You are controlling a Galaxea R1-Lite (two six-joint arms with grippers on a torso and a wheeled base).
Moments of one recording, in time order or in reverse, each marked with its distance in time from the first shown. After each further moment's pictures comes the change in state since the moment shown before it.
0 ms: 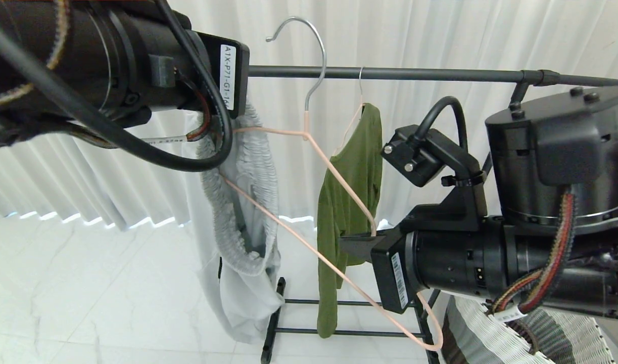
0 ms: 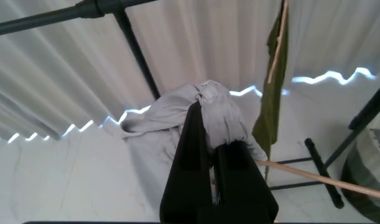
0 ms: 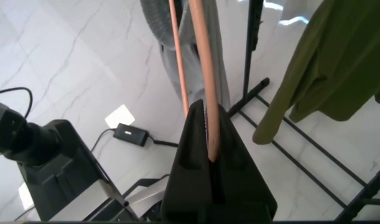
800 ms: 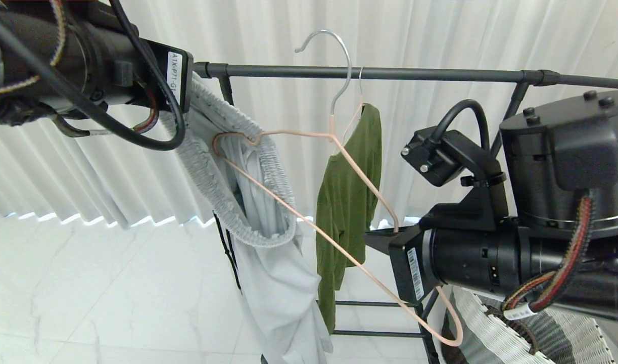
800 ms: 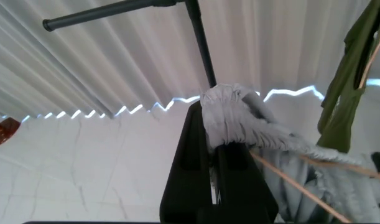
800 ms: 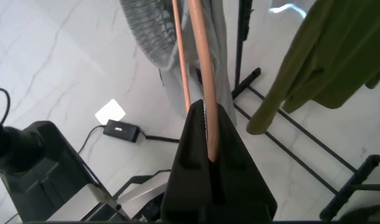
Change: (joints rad) left arm 0.171 -0.023 0.017 0.025 0.087 0.074; right arm -0.020 -0.038 0.027 0.048 -0.146 0.012
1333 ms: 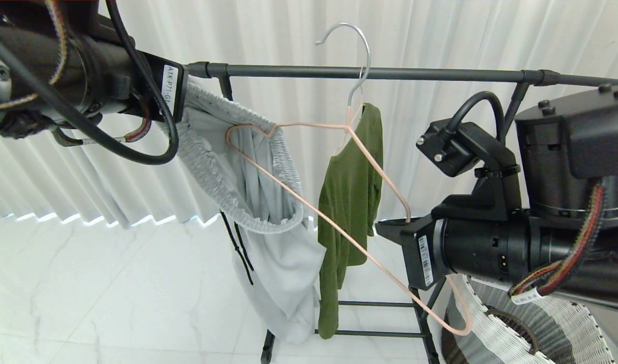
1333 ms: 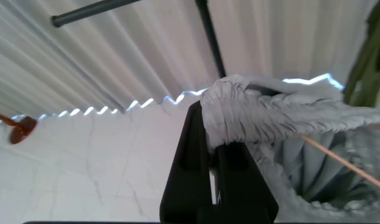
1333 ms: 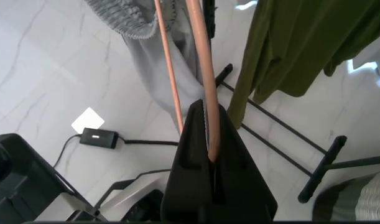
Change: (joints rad) left arm 0.004 -0.010 0.026 0.007 0.047 0.037; right arm -0.031 -0.019 0.006 -0.001 -0.024 0.003
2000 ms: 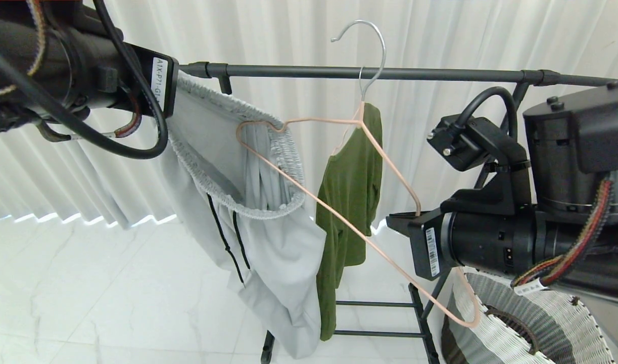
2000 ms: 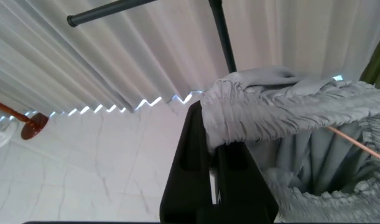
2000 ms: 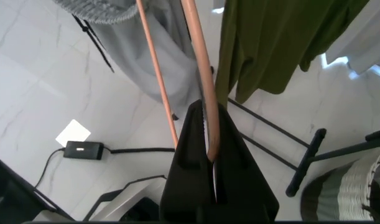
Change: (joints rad) left arm 0.000 -0.012 -0.004 -0.001 0.002 0.001; right arm -0.014 -0.011 0.004 0.001 -0.055 0.000
